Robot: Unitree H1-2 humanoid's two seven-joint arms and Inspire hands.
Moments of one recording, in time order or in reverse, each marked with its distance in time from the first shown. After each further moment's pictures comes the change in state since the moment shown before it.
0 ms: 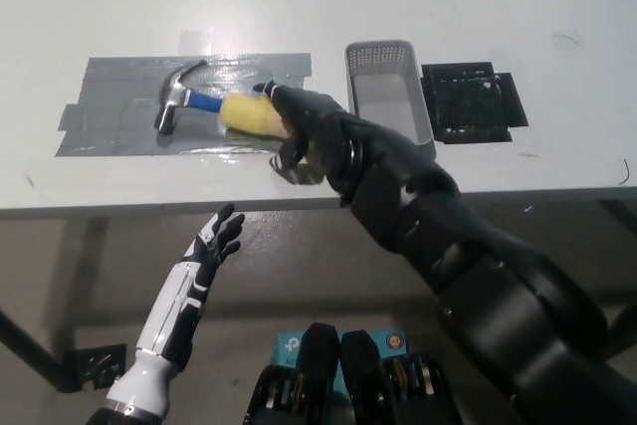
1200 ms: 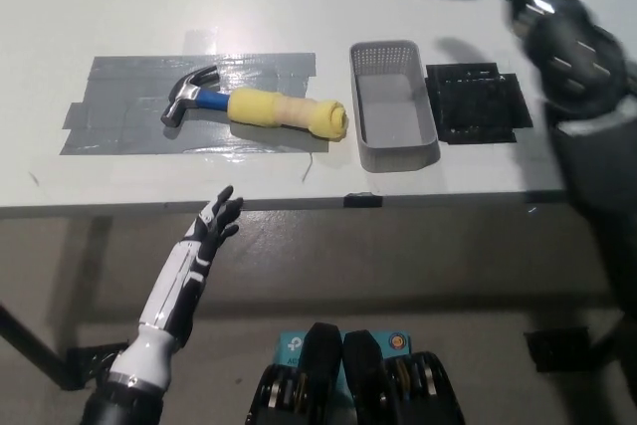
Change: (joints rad) left_arm -0.089 0.000 0.021 0.091 0.000 0.001 0.001; right_arm 0.387 -0.410 -0.352 -1.102 0.194 0.009 0.125
